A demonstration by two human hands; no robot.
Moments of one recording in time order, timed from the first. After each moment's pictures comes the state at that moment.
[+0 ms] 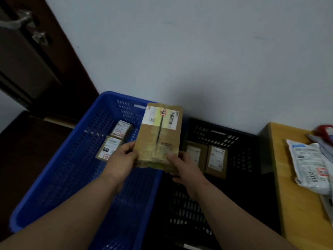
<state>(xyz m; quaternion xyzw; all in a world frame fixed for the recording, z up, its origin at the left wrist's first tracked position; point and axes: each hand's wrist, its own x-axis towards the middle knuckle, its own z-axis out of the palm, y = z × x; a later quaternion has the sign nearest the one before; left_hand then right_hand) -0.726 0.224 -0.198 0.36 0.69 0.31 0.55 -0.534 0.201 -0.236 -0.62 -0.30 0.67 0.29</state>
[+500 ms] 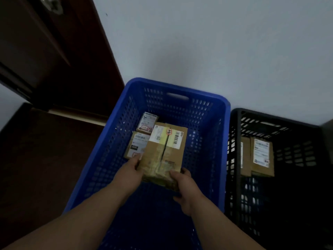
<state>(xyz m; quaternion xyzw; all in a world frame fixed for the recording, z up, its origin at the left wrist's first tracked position) -0.913 0.279 -0.326 0.47 0.69 0.09 0.54 -0.740 0.240 -0.353 -0.68 -0.05 0.69 0.23</state>
